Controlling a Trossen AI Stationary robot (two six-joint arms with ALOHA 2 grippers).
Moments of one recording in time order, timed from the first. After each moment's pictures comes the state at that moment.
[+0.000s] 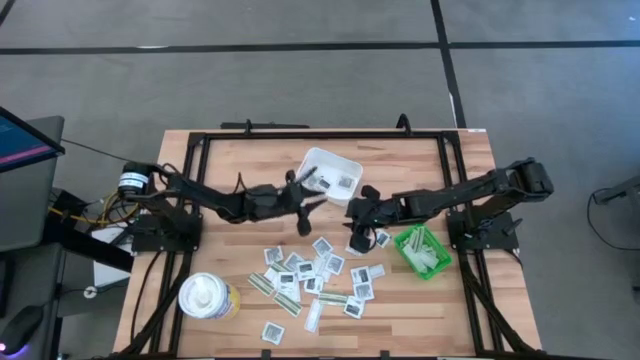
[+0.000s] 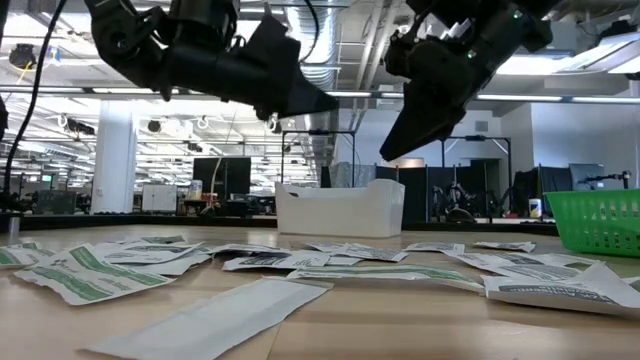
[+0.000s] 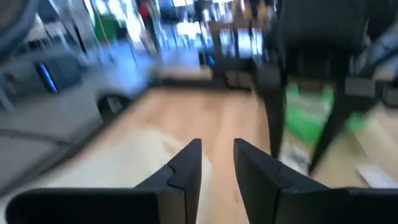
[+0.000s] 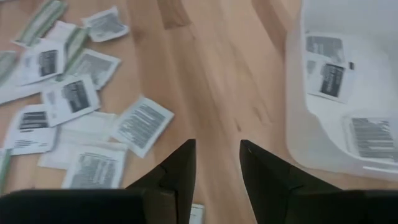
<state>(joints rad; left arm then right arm) -0.01 1.47 0.64 0.85 -0.28 0.09 0.10 1.49 0.85 -0.16 0.23 0.27</state>
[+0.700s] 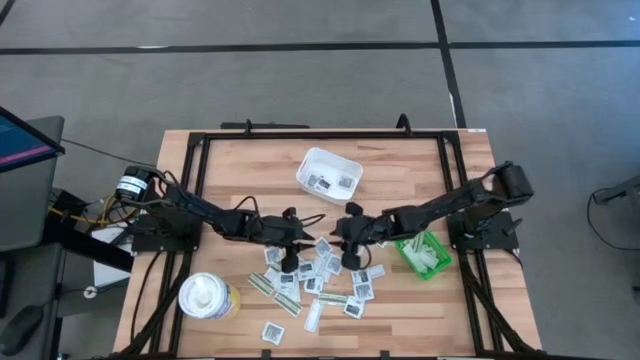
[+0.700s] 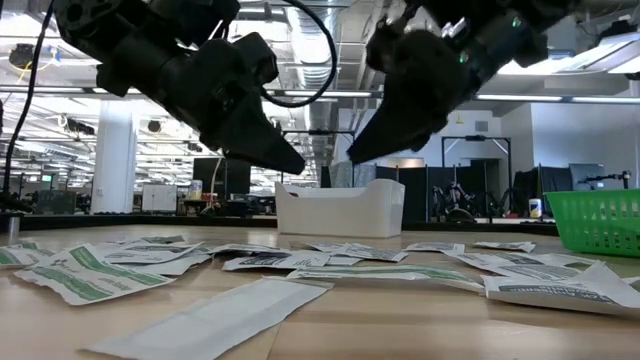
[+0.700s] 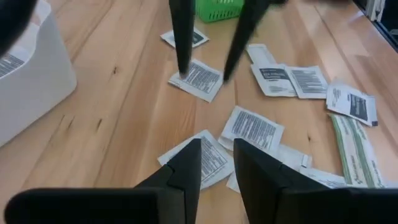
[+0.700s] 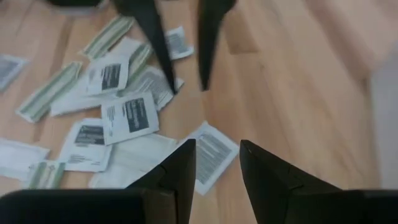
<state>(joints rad) -0.22 1.47 0.64 0.46 -0.16 -0.16 0.20 1.68 0.85 0.14 0.20 0.21</state>
